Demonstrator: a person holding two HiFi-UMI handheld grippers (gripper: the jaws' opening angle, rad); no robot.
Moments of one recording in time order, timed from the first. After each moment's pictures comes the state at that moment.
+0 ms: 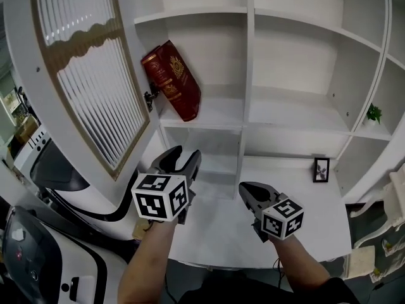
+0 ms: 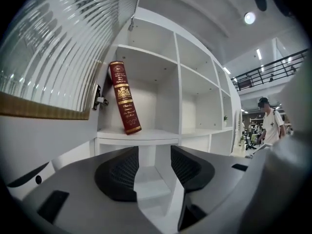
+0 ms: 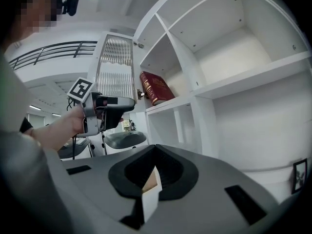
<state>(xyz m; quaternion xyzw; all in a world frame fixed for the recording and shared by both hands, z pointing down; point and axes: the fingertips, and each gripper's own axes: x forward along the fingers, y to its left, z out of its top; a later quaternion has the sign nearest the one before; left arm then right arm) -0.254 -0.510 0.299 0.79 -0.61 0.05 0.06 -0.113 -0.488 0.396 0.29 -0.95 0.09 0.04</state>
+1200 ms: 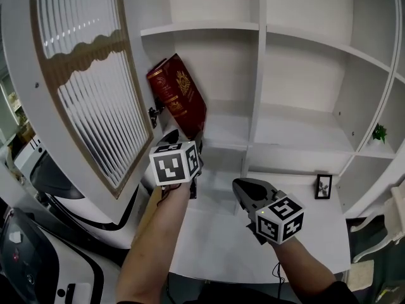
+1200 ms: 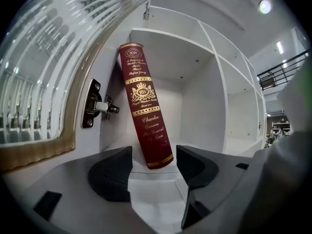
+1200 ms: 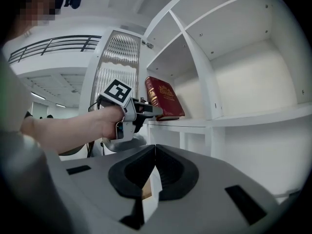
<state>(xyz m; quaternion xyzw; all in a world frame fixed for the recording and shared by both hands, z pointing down) -0.299 -0.613 0.268 0.72 -0.69 0.03 0.10 -0.150 -0.514 0.326 0.28 -0.96 0.04 0.06</state>
